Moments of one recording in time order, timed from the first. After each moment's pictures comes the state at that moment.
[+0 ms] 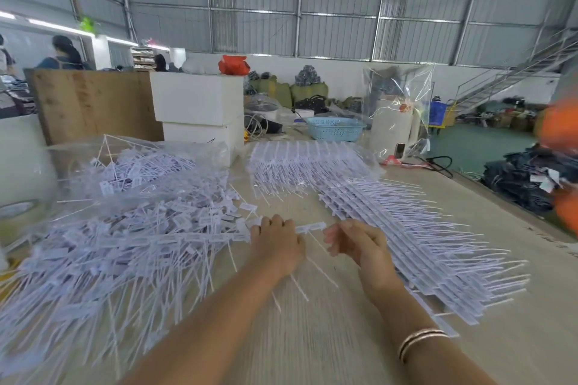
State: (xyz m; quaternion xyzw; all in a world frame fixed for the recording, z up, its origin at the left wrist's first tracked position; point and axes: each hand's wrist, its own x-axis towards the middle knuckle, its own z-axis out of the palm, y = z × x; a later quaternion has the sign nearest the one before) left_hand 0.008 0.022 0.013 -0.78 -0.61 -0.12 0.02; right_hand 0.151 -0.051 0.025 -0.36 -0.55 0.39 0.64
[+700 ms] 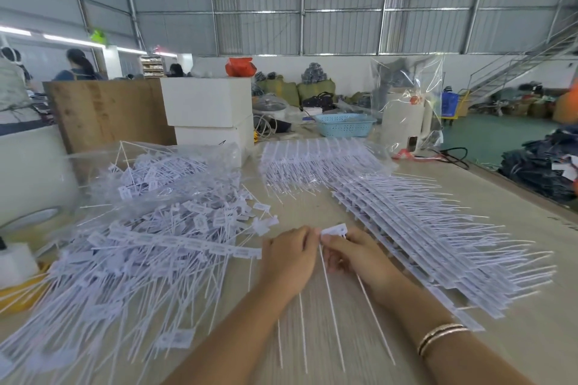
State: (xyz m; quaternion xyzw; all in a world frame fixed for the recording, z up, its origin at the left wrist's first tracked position) left_hand -0.008 -0.028 0.016 -0.76 -0.51 -0.37 -0.13; right_hand 0.136 -0.041 0.014 -0.44 -0.59 0.45 0.50
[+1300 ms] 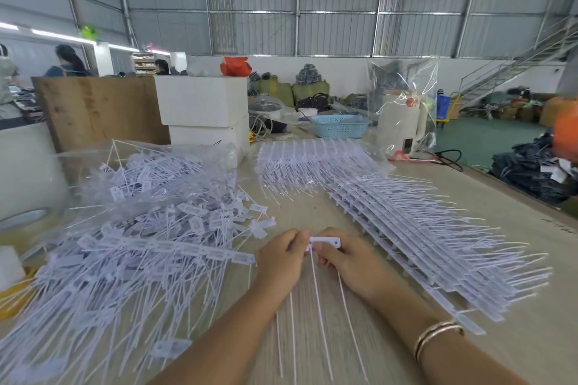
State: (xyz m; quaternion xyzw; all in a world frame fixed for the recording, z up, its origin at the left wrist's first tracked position) left_hand -0.014 -0.019 0.007 -0.68 -0.50 -0.45 -0.27; right_hand 0.124 -0.046 0.016 -0.47 -0.69 0.29 0.46
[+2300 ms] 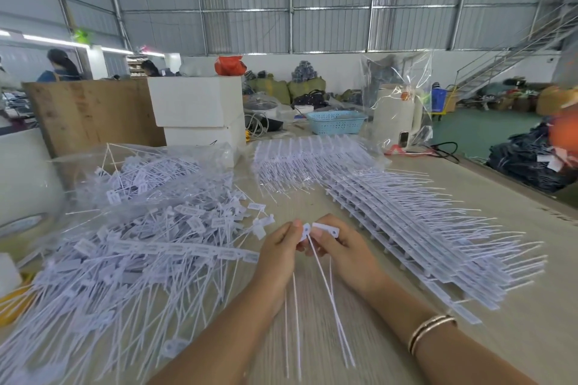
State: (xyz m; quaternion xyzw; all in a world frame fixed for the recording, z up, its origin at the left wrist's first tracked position) left_hand -0.008 -0.033 0.016 -0.56 -0.42 -0.54 -0.46; right_hand 0.115 -0.048 0.017 -0.39 -0.66 0.32 0.56
